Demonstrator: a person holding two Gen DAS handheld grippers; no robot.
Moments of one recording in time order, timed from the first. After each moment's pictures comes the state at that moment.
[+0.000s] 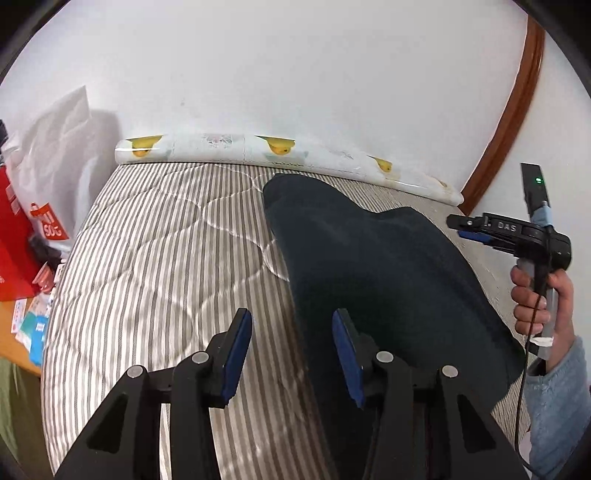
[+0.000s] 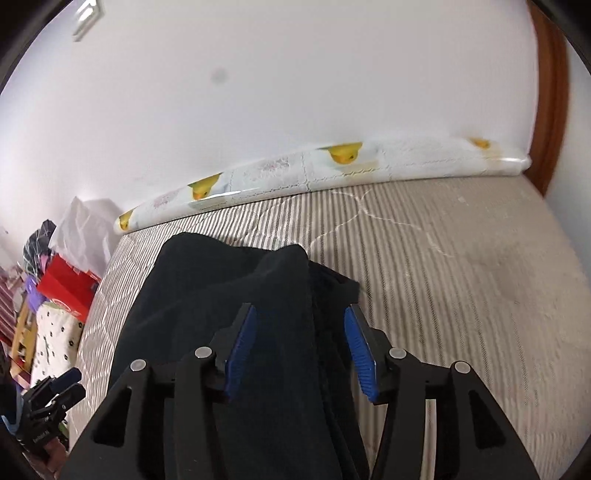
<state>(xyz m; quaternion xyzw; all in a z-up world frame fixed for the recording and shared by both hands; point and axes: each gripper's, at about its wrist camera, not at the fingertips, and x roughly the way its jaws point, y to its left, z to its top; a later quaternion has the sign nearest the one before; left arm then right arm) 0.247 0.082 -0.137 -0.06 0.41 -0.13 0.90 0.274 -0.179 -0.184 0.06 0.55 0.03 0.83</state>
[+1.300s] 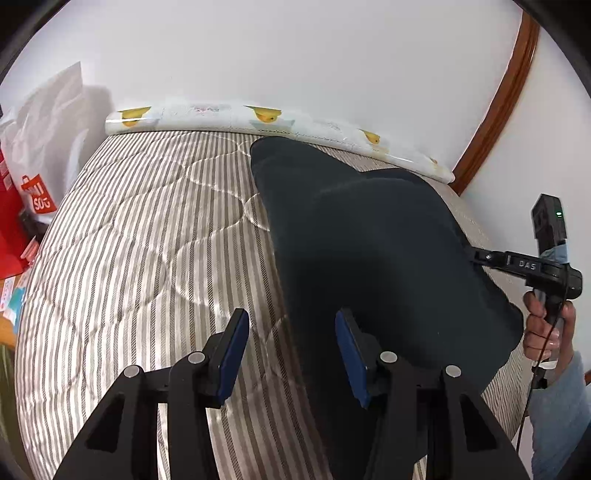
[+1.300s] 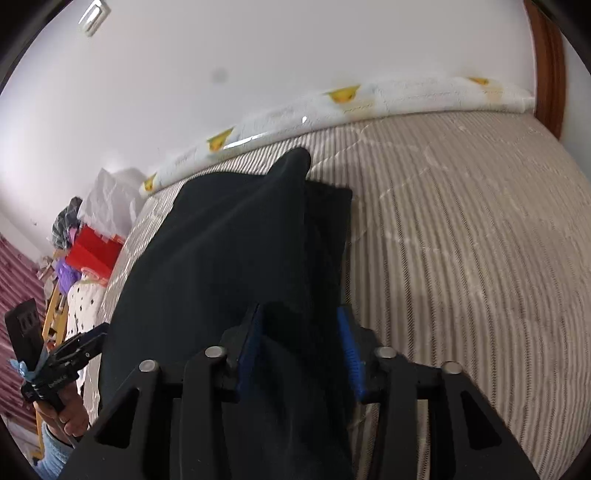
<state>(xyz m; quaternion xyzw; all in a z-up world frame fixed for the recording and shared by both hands) 0.209 0.067 -0.161 -0.07 0.43 -0.14 0.89 0.200 -0.216 -0.202 0.10 0.59 0.09 0.80</state>
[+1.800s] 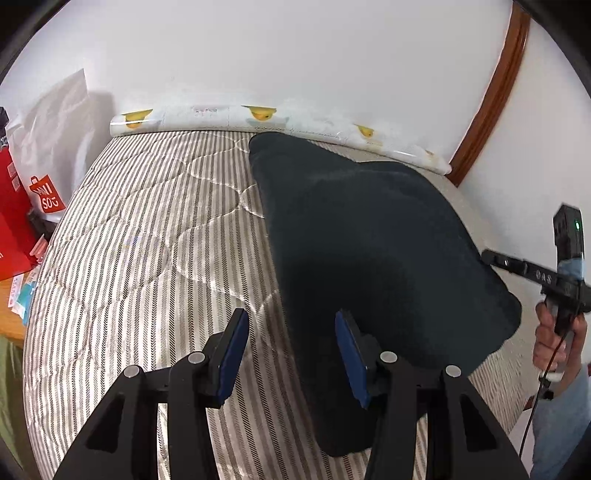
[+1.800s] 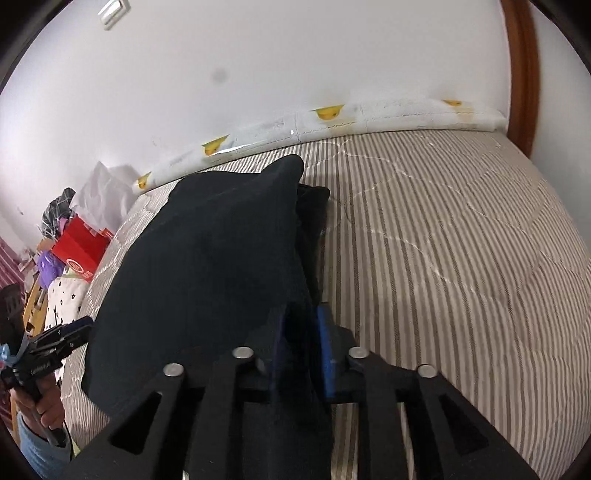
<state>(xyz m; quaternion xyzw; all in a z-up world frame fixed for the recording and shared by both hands) 0.185 0.060 -0.153 -0.05 0.43 -0.14 0.89 0.151 -0.222 -0.168 0.06 0.56 0.05 0.83</state>
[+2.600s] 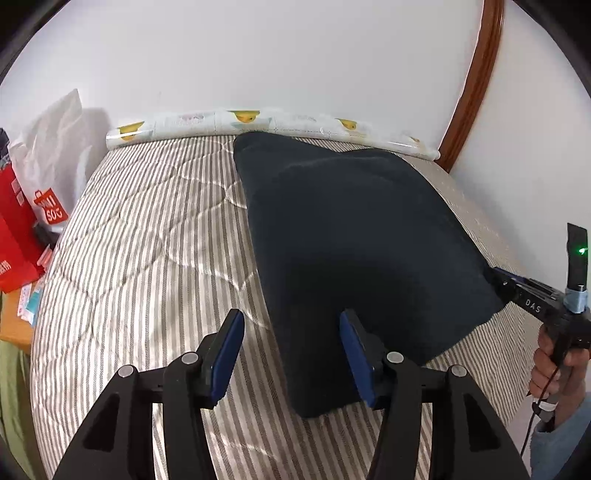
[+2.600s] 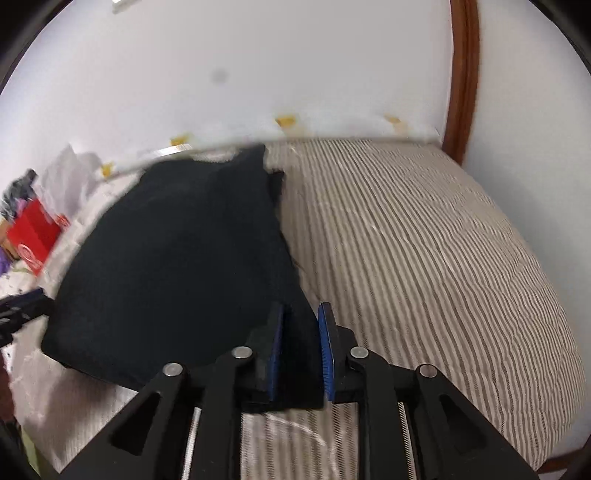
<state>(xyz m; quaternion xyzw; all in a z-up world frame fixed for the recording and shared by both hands) 0.152 0.040 -0.151 -0.02 0.43 -0.14 0.89 0.073 -0.193 -0.161 -0.03 0.53 -0.07 0.85</state>
